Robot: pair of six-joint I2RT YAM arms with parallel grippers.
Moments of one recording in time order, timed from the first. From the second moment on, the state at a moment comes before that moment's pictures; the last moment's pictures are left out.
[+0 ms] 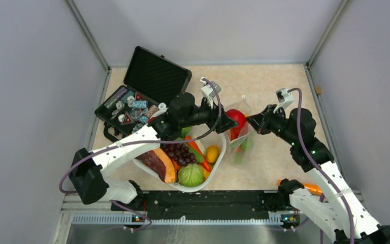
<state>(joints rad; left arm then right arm) -0.87 1.36 1.11 0.12 0.37 -0.41 0.40 0.71 0.78 -0.31 -0.27 0.49</state>
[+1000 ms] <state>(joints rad) -0.87 1.19 1.12 -0.11 0.19 -0.29 0.40 0.63 0.74 -0.22 -0.28 0.46</state>
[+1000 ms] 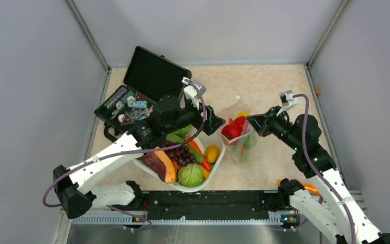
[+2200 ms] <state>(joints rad) -0.85 1.45 1.25 -0.11 0.35 -0.37 0.40 0.63 0.78 -0.35 -0.02 0.43</state>
